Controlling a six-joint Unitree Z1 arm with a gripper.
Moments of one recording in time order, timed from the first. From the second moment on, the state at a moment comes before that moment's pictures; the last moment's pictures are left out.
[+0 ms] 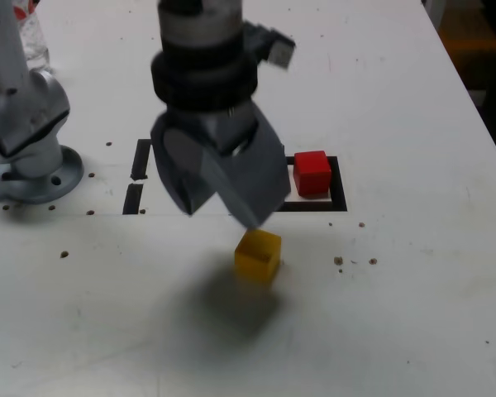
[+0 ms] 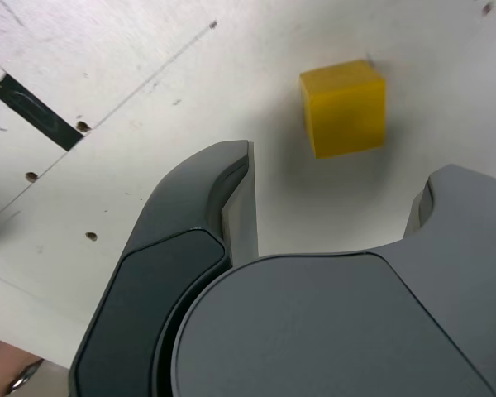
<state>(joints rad) -0.53 1.74 -1.28 1.10 -0.08 0.10</state>
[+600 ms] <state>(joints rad) -0.58 1.87 -1.33 1.08 -0.08 0.05</state>
